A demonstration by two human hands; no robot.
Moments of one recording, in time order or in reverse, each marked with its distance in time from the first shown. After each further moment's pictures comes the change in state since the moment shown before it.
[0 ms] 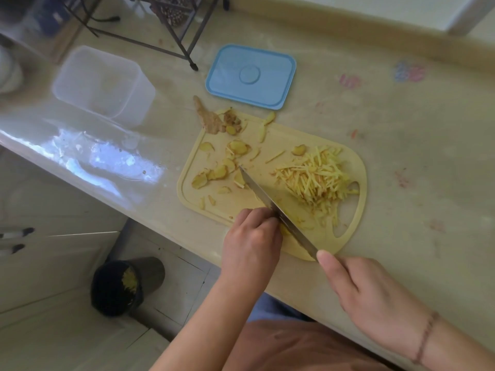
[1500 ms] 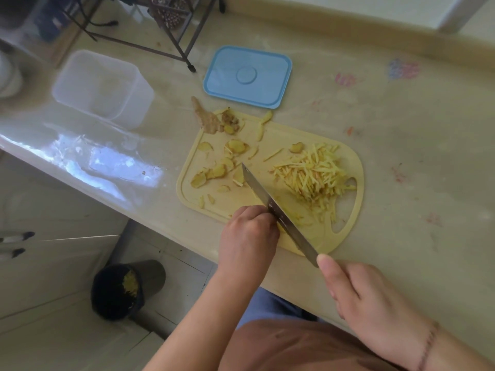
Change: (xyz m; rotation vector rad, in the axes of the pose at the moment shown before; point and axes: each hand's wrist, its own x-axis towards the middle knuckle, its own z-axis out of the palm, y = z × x) left_hand 0.007 0.001 -0.009 -0.037 -0.102 -0.073; right_hand -0.014 -0.005 0.008 0.075 0.004 0.047
